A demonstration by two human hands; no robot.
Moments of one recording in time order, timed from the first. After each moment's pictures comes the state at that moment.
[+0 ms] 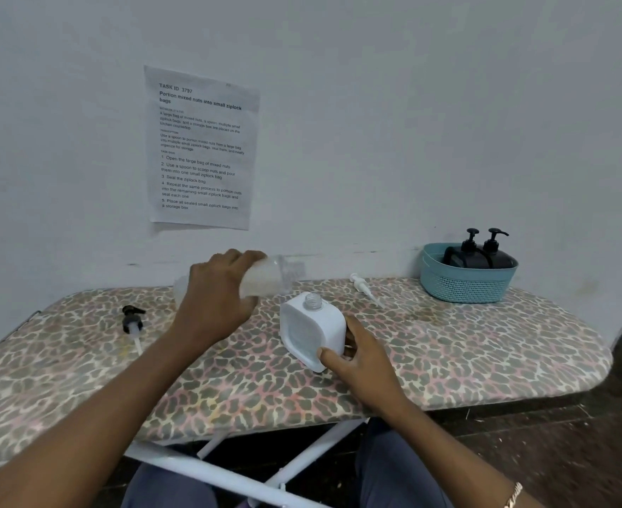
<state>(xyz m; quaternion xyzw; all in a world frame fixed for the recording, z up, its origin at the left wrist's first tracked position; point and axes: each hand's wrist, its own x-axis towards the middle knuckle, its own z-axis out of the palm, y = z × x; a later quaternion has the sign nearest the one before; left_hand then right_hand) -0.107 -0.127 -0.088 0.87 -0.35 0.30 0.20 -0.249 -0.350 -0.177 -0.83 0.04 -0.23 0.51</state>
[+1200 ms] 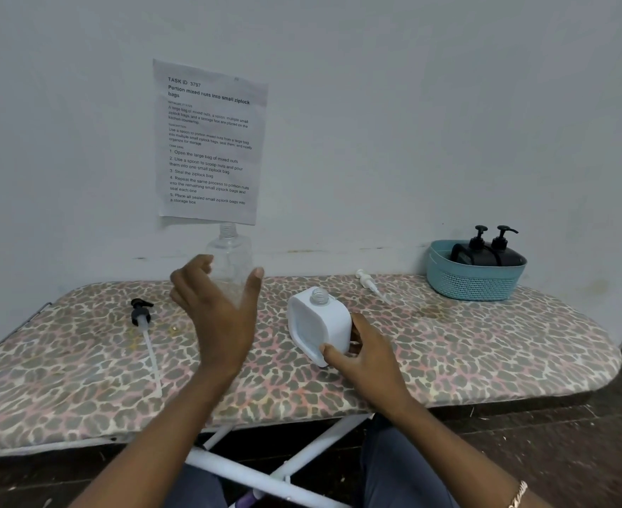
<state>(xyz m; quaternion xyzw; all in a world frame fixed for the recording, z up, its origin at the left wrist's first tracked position) -0.144 -0.146 -0.125 0.75 -0.12 0.40 0.51 -0.253 -0.342 -0.174 -0.84 0.05 -0.25 0.48</state>
